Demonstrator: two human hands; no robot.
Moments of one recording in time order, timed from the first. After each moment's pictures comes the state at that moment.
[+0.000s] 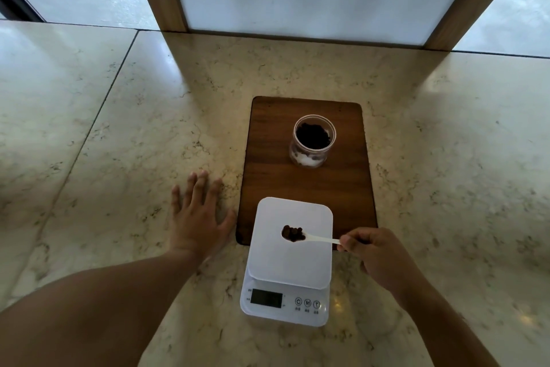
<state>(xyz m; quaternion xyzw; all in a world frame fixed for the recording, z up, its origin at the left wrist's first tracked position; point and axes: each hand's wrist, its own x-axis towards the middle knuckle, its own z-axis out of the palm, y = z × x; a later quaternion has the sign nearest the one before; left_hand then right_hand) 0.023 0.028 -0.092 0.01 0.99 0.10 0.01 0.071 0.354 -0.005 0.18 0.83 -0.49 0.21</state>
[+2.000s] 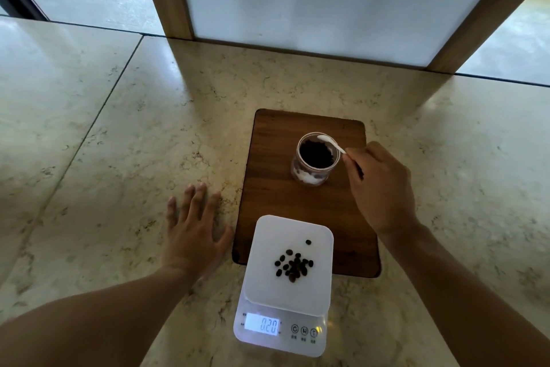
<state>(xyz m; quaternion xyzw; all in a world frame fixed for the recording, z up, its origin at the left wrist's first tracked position) 0.025 0.027 -0.090 0.01 0.99 0.11 0.01 -0.045 0.332 0.041 -0.10 0.96 -0.15 -0.20</state>
